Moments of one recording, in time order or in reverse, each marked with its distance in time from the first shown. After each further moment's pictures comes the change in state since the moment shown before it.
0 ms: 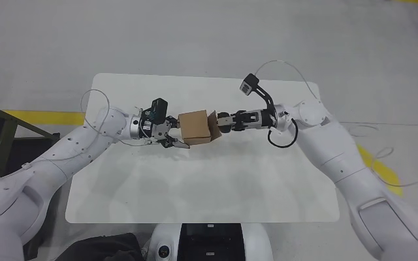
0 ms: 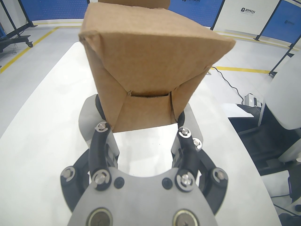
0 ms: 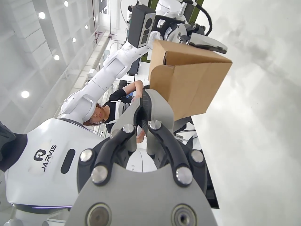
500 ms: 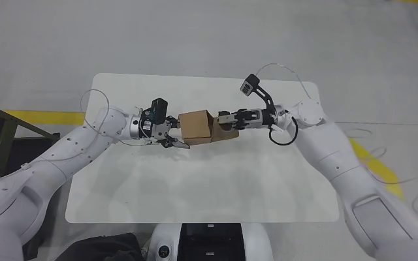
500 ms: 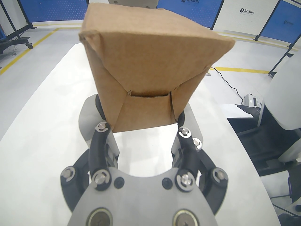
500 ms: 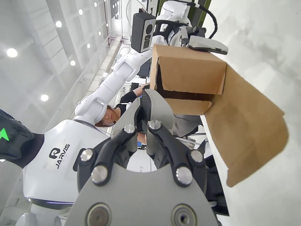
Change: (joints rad) left arm 0.001 0.007 -0.006 -0.015 -0.004 0.000 0.000; right arm 0.010 -0.044 0.002 0.111 0.103 -0.015 0.069
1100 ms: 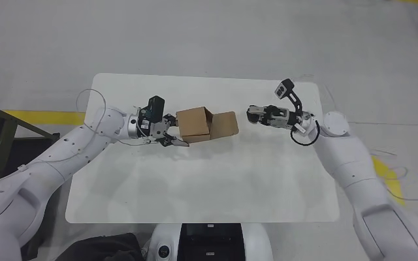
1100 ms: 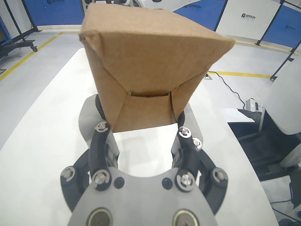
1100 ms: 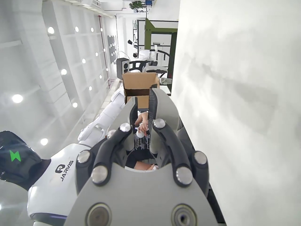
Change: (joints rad) left arm 0.017 0.014 -0.032 -0.018 -0.020 0.000 0.000; right arm -0.113 0.072 0.194 0.107 -0.074 0.041 -0.062
